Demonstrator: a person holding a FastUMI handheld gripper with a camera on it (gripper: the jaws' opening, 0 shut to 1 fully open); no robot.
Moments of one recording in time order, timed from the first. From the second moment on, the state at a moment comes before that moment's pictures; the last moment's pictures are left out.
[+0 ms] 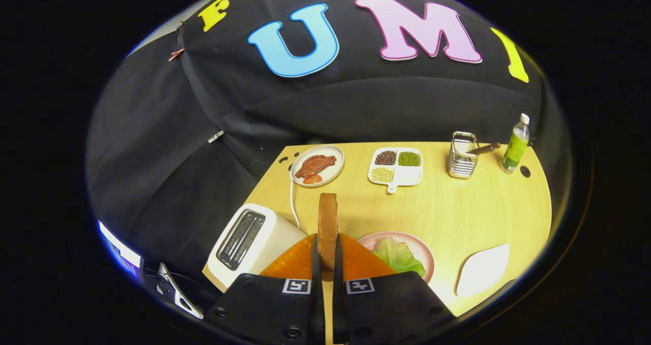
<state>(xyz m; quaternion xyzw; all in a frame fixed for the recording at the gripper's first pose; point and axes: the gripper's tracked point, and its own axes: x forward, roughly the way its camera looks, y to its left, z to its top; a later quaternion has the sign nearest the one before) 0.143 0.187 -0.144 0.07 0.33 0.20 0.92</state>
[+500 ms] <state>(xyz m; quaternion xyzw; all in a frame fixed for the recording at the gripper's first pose) 0.152 0.160 -0.228 0.13 0.37 0.20 0.90</state>
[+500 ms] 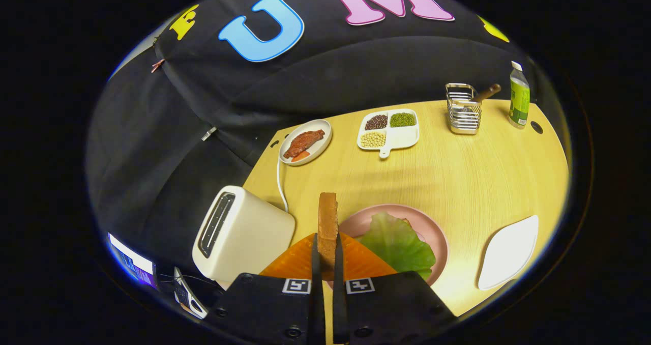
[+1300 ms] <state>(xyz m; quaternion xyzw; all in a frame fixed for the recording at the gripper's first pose) 0.156 0.071 -0.286 0.04 0.39 0.11 0.92</state>
